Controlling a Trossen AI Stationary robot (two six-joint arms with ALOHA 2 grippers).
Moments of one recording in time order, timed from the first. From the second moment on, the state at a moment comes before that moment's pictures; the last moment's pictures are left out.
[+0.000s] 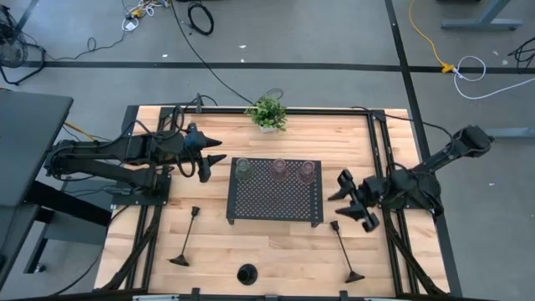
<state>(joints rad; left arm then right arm) 0.02 0.84 0.84 -0.42 -0.34 -0.18 0.51 0.84 0.25 0.87 0.19 0.15</state>
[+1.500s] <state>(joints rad) 0.02 0.84 0.84 -0.42 -0.34 -0.18 0.74 1.34 0.77 -0.55 -0.15 1.84</state>
